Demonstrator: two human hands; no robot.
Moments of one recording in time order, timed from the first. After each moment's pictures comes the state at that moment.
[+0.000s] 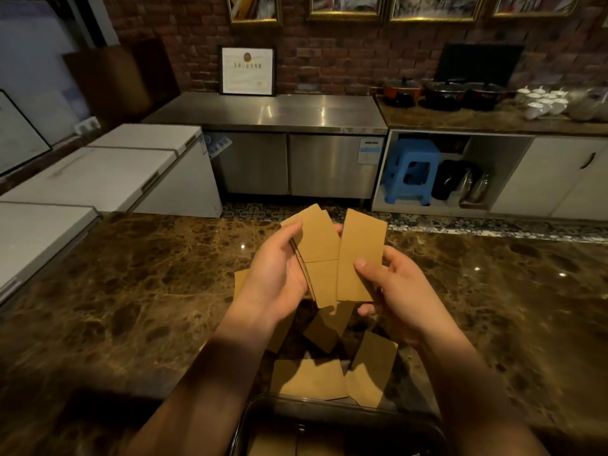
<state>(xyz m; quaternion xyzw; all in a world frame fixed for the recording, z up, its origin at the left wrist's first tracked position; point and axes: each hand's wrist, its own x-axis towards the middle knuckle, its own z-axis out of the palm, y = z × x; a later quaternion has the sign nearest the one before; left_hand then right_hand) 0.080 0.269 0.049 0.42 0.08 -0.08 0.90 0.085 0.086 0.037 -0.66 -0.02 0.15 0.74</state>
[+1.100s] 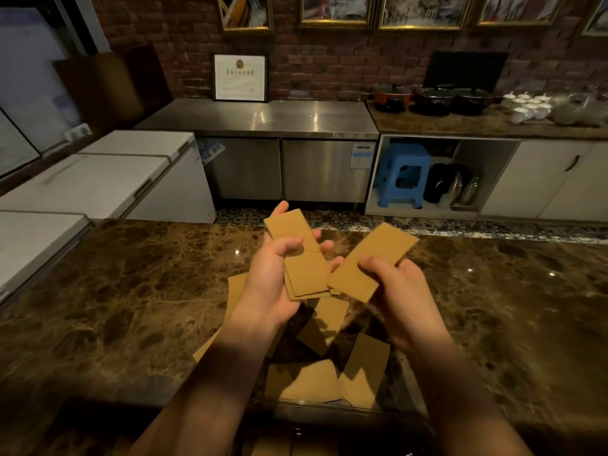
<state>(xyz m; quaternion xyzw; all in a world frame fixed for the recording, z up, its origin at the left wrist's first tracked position) 0.083 0.262 0.045 0.37 0.03 -0.04 0.93 0.075 0.086 0.042 -0.61 0.03 0.08 0.79</state>
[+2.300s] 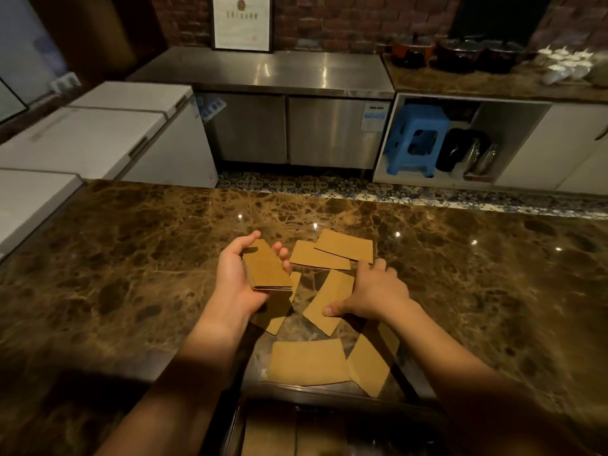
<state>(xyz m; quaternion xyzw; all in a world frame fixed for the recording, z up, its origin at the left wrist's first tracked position) 0.105 0.322 -0.045 0.28 0.29 -0.04 0.91 0.143 0.108 -0.070 -0.97 -0.02 0.22 0.06</state>
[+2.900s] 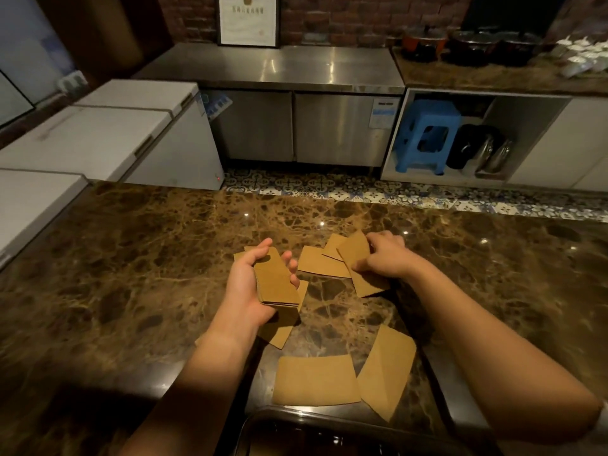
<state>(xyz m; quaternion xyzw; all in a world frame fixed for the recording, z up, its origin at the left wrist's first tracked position) 0.117 0.321 -0.055 0.28 0.30 -0.04 0.91 0.233 0.092 -0.068 -0.95 -0.04 0.23 0.20</state>
